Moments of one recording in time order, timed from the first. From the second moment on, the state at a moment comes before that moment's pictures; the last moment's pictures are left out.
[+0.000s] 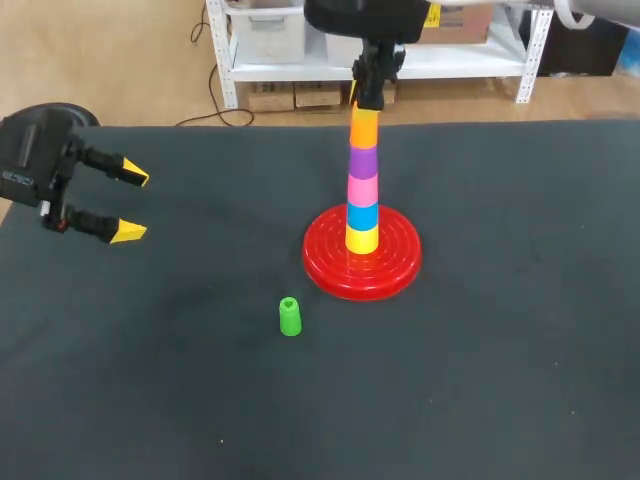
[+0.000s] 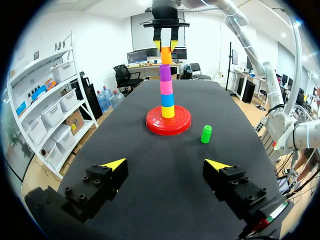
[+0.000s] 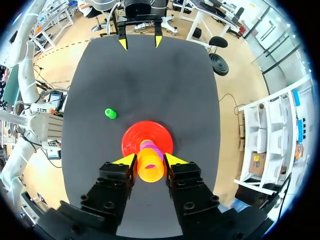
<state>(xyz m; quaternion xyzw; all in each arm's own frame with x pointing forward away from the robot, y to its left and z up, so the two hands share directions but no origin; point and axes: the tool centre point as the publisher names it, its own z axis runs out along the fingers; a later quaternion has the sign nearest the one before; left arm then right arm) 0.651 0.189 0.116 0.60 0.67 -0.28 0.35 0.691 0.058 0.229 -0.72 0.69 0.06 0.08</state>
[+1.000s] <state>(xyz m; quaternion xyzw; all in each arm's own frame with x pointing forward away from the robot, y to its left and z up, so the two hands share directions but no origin) 0.651 0.189 0.116 0.60 0.67 -0.28 0.35 0.692 0.057 0.222 -0.72 0.69 0.07 0.07</state>
